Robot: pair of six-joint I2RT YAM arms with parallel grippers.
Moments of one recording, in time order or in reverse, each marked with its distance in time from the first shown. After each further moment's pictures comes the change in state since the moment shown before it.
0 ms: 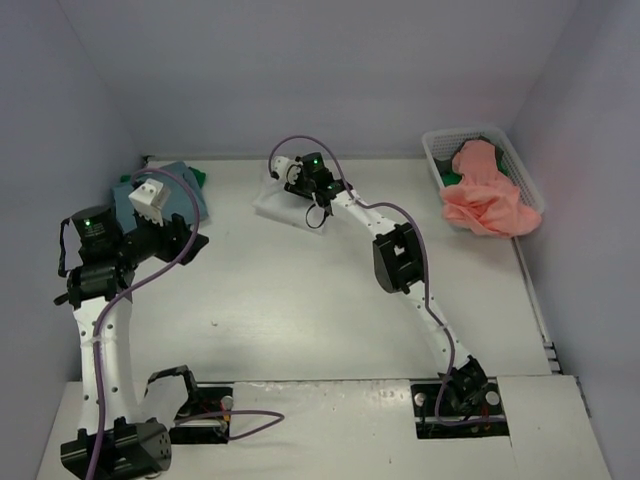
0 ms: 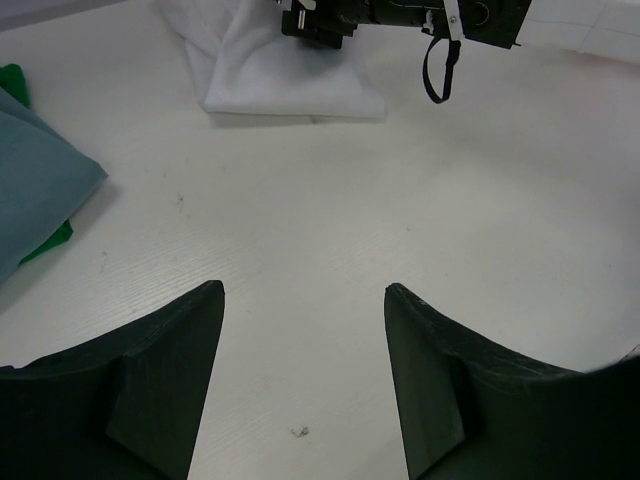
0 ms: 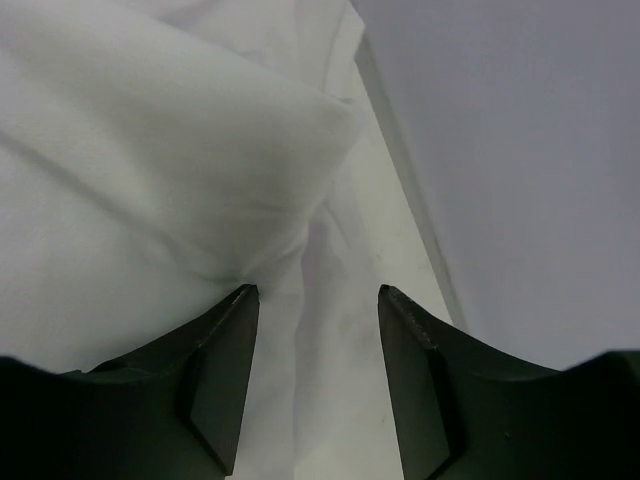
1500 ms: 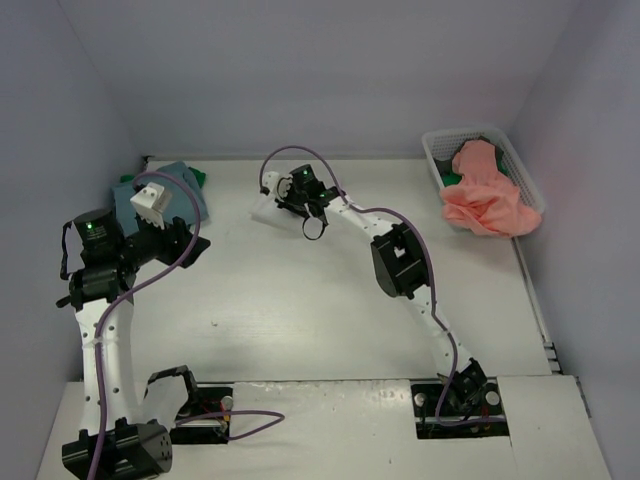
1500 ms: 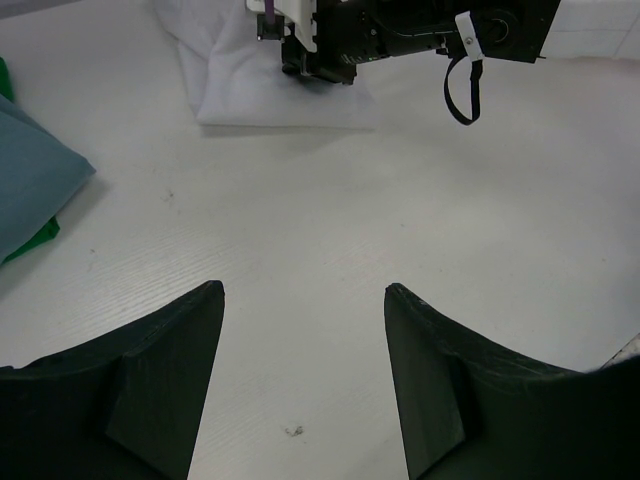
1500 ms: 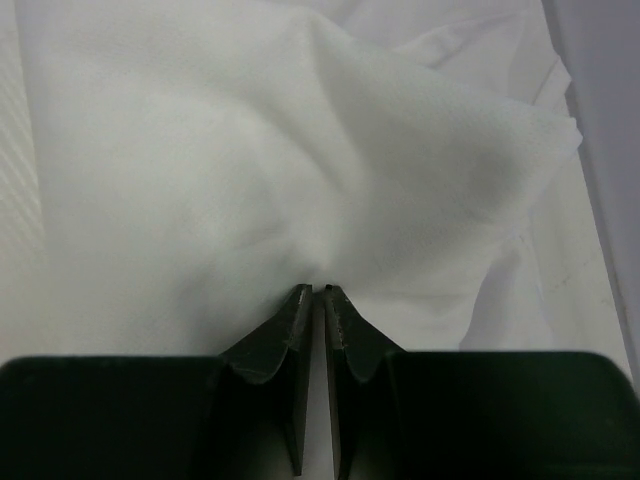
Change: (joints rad) left arm 0.005 -0.011 -0.031 0.011 0.020 -0.001; right arm 0.074 -0.146 -0.241 -0.042 -0.149 0.185
